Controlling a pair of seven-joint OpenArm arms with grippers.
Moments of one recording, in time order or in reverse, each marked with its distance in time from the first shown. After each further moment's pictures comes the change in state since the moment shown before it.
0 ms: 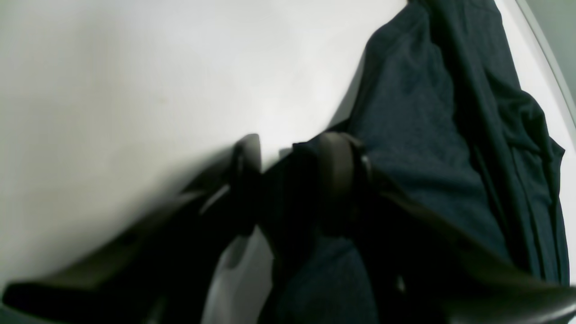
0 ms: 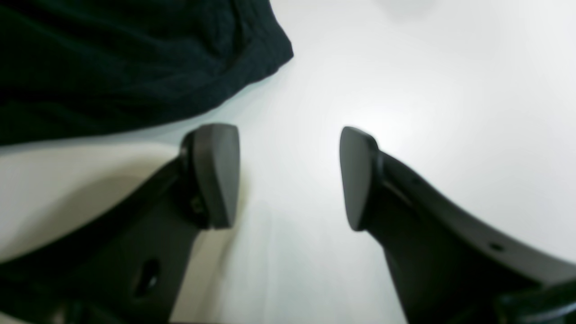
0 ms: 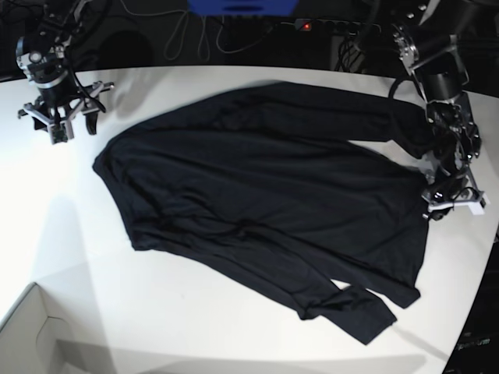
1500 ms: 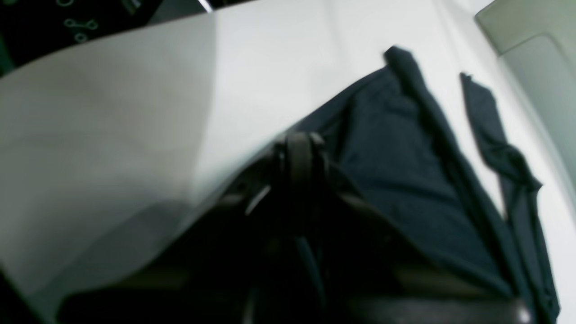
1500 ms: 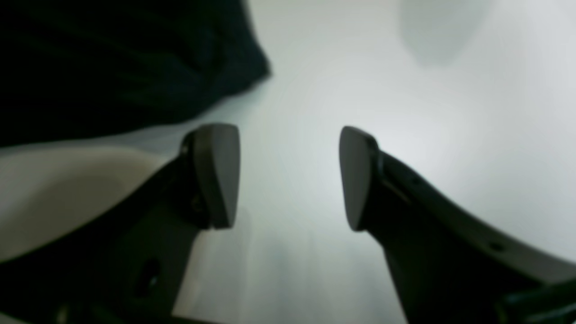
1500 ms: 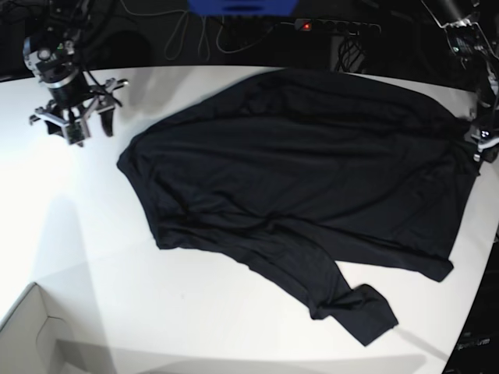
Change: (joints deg) left arm 24.1 0.2 -13.5 24.9 -12.4 0.2 1.7; right arm -3.4 0.0 -7.2 5.1 0.3 0.0 0.1
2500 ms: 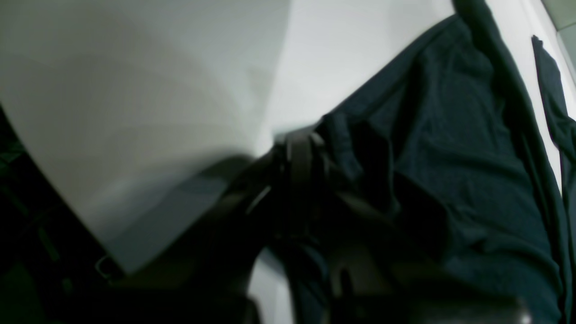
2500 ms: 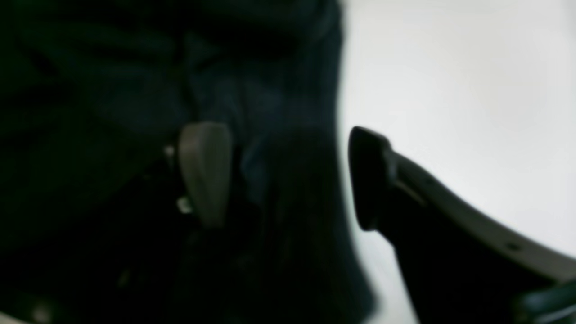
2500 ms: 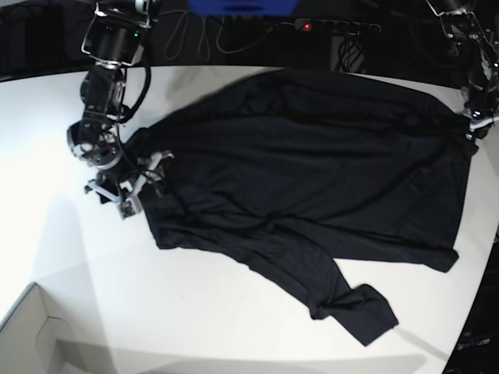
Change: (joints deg) left arm 2.6 0.1 0.1 -4.8 -0.3 -0.2 -0.2; right arm 27.8 -1.4 -7.6 -32.0 -5.7 -0.4 0.7
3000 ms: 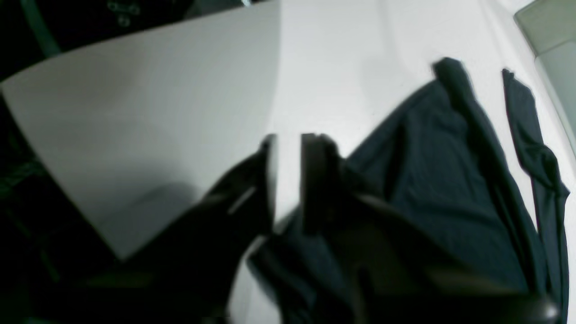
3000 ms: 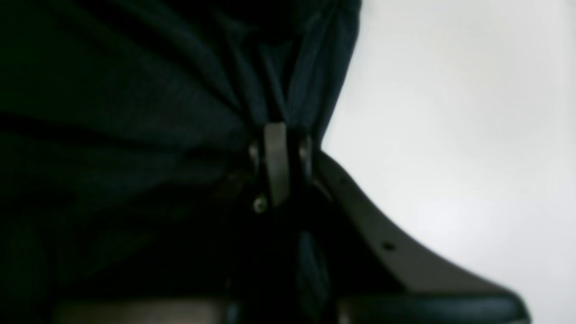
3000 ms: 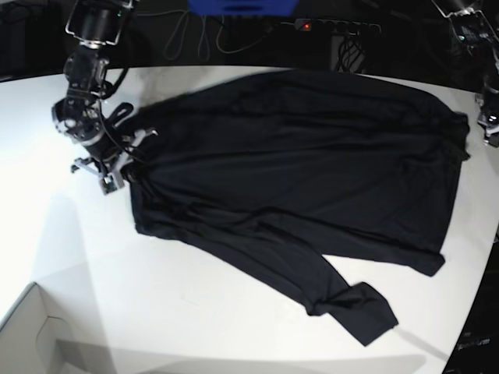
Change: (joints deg) left arm -0.2 -0.1 -5.6 6.5 0.0 0.1 5.9; right arm -7.9 5.4 0.5 3.1 2.0 0.4 3.9
